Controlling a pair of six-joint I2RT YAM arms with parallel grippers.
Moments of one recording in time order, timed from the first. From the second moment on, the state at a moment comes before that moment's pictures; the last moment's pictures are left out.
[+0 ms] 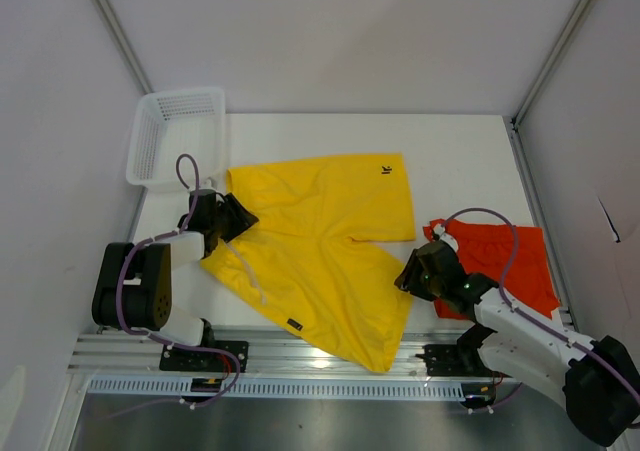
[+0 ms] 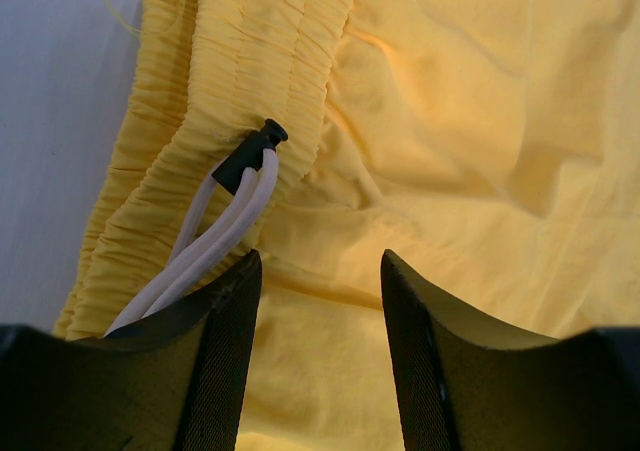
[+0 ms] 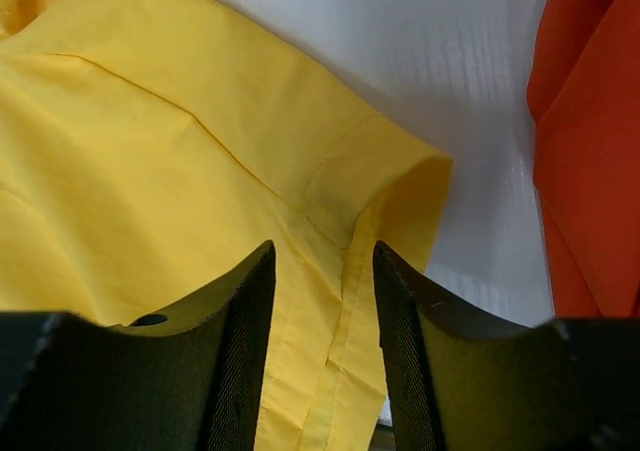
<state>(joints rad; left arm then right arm) -0.02 1.49 0.55 0.22 0.21 -0.65 0.62 0.88 0.35 -0.36 0.09 0.89</state>
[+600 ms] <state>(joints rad) -0.02 1.49 0.55 0.21 0.21 -0.65 0.37 0.89 0.34 -0.23 -0.03 0.85</state>
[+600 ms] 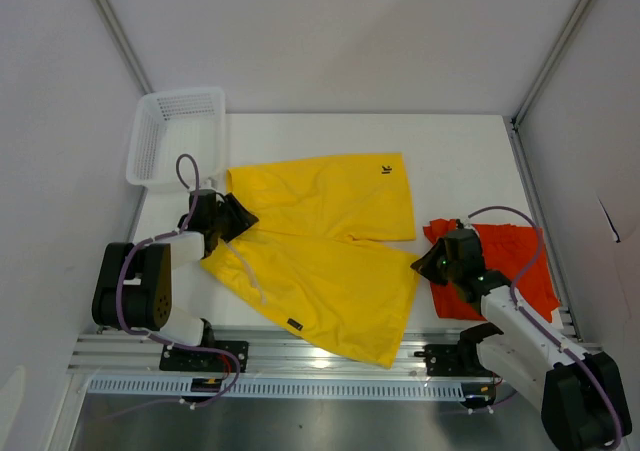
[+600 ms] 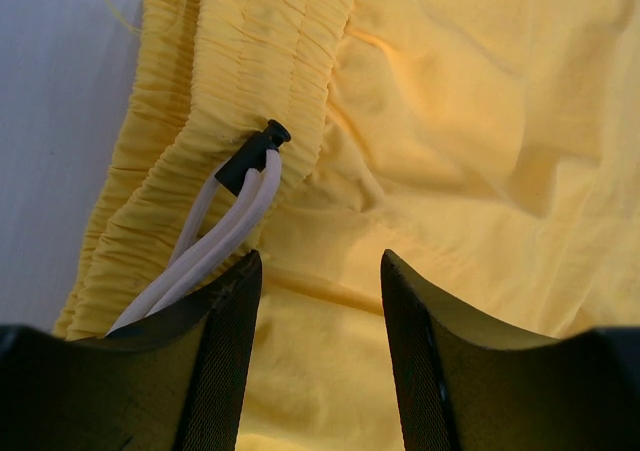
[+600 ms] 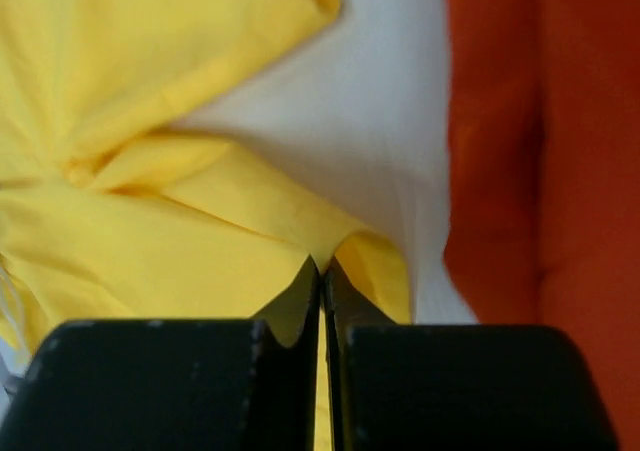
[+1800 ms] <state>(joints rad) -0.02 0.99 0.56 -0.14 0.18 -0.63 0.21 1.25 0.73 -0.24 -0.25 0.67</state>
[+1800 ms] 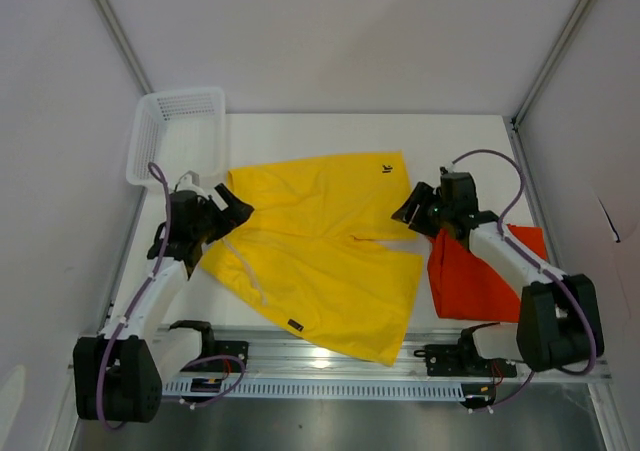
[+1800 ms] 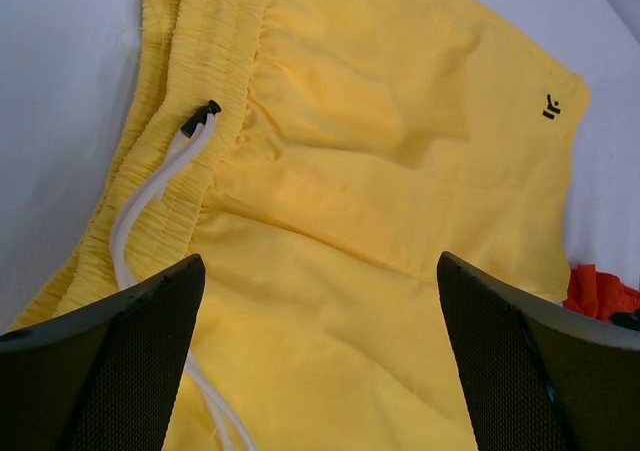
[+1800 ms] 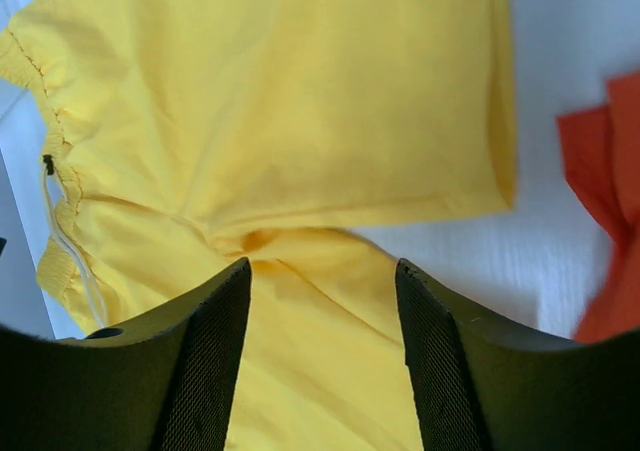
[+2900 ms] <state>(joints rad) -0.15 1.91 1.22 -0.21 0.09 -0.71 0.25 2.21 1.60 -0.36 -0.23 0.70</state>
